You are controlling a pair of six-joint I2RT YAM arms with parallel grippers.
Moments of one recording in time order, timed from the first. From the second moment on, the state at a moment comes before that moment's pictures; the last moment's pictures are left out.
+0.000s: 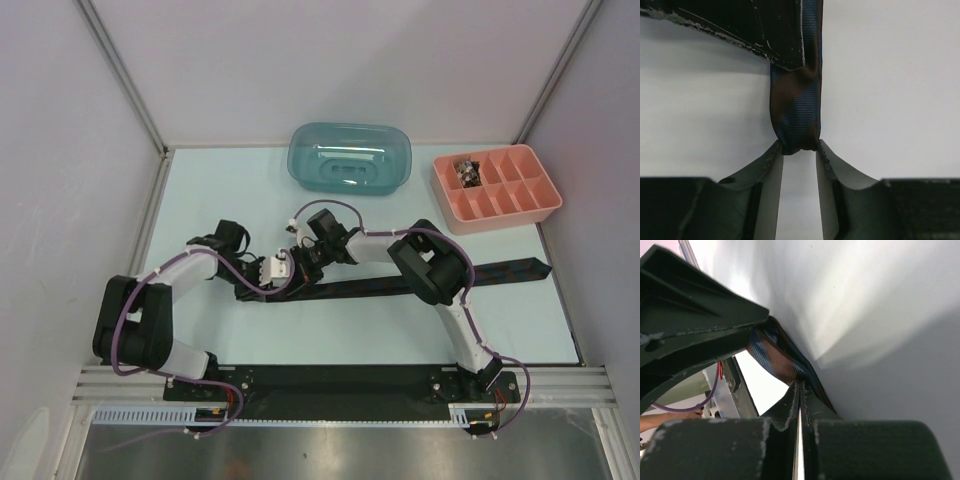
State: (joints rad) left arm -0.22 1.45 0.75 -0.68 0.58 1.22; right arm 0.78 2.23 1.42 -0.05 -0.82 0.54
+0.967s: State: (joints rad) left arm -0.45 1.54 0.90 -0.74 0.57 1.13; right arm 0.73 2.19 1.40 -0.14 -0.81 0.49
